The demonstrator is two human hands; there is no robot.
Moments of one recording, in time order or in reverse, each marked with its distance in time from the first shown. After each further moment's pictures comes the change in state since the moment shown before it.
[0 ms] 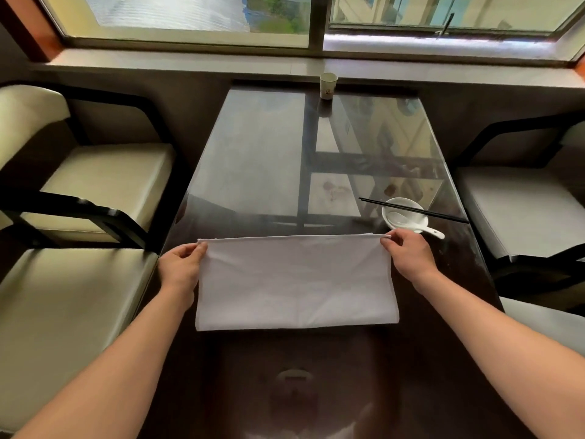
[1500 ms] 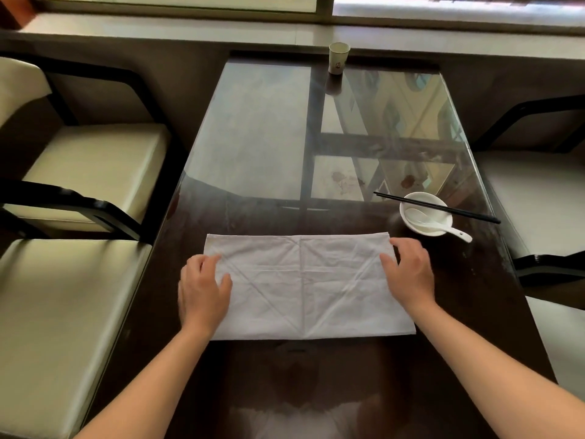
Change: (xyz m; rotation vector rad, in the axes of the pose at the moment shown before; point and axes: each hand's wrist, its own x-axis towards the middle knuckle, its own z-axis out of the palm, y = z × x) left_hand -0.018 -0.045 0.023 0.957 -0.079 0.507; right_hand -0.002 0.022 0.055 -0.225 0.120 -0.129
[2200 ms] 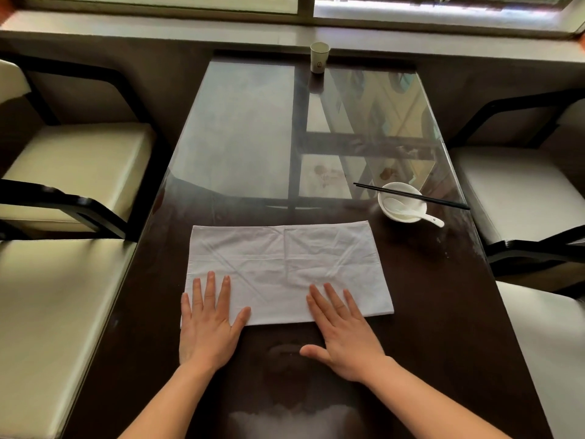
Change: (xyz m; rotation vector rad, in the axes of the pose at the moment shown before) left_hand -0.078 -0.019 0.033 0.481 -0.358 0.122; right_hand -0.131 0.001 0.040 -0.553 -0.639 -0.586
